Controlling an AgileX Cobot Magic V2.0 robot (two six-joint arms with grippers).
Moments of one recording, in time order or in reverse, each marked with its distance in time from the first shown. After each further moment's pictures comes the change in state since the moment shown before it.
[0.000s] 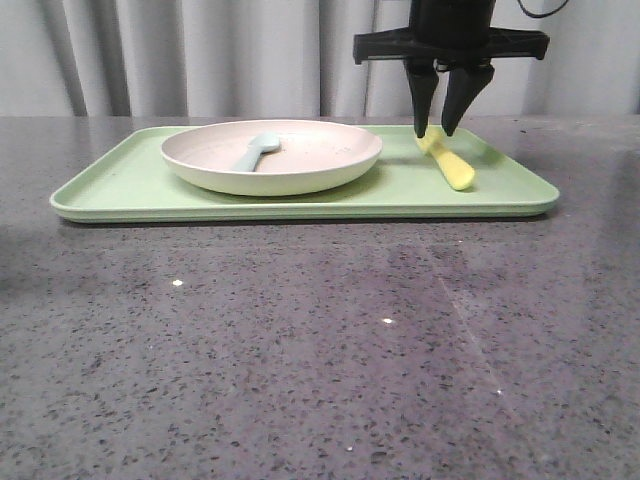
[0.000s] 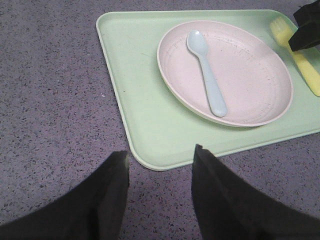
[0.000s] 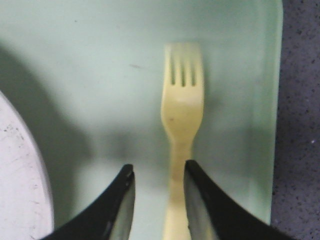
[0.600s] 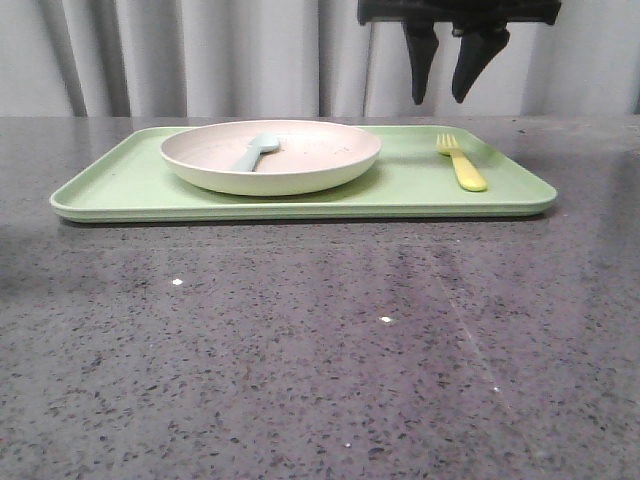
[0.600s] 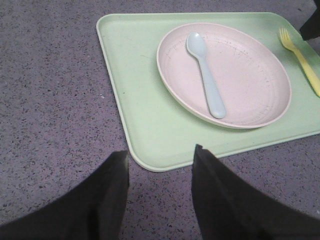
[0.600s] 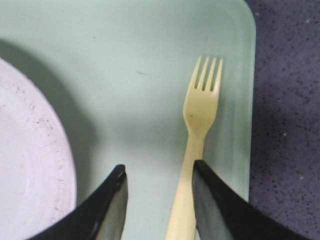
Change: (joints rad) left arm 0.000 0.000 0.000 0.000 -0.007 -0.004; right arm 0.004 -0.078 0.002 -0.002 0.000 -0.005
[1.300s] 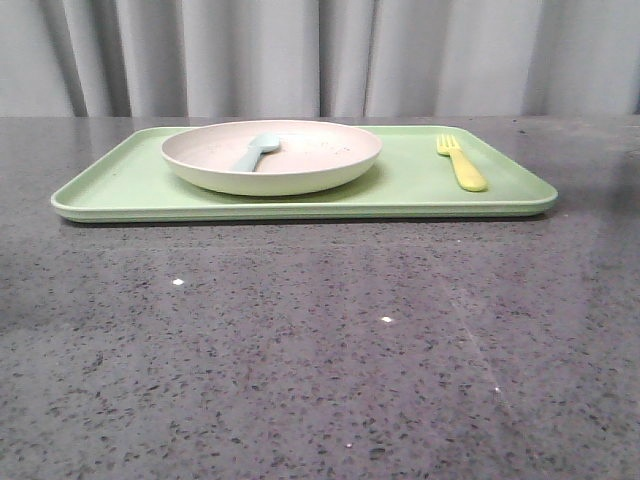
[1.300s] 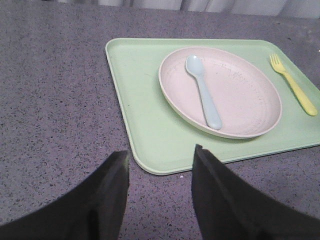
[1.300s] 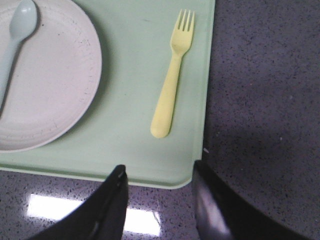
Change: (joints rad) left arm 0.000 -0.187 0.113 0.002 -0.074 -0.019; right arm 0.026 -0.615 0.586 -0.002 -0.160 -0.028
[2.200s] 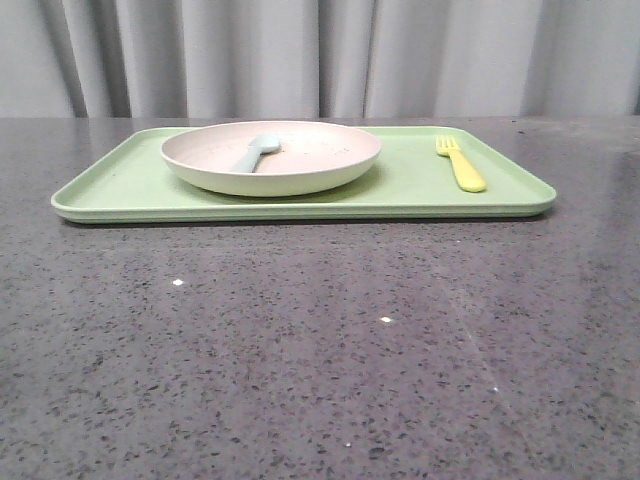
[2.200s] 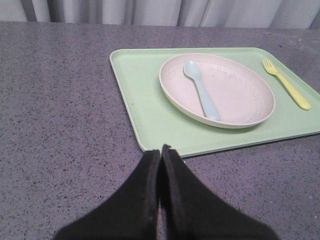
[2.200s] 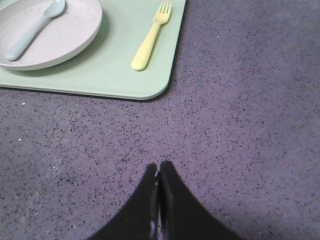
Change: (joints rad) left arm 0.000 -0.205 0.128 0.034 0.004 -0.001; right arm 0.000 -0.980 0.933 -0.048 -0.366 0.000
